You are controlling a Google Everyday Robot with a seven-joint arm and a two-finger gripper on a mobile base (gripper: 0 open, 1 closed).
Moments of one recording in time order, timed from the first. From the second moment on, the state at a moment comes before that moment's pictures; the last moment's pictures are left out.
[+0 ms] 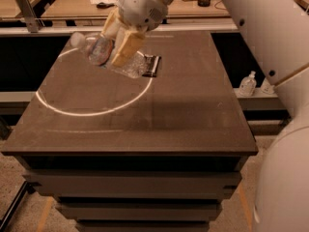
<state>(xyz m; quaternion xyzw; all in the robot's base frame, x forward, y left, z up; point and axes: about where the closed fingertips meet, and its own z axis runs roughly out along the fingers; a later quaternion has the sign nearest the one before) 0.546 0.093 0.990 -0.82 0.44 0.23 0.28</state>
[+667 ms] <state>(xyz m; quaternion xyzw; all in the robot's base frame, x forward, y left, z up) 0.530 0.040 1.038 -0.73 0.50 0.31 0.35</state>
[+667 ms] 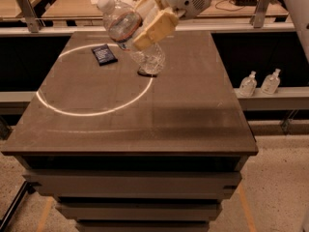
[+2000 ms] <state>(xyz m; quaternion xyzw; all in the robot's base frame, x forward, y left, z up) 0.491 0.053 1.047 -0.58 0.51 0.43 0.47</state>
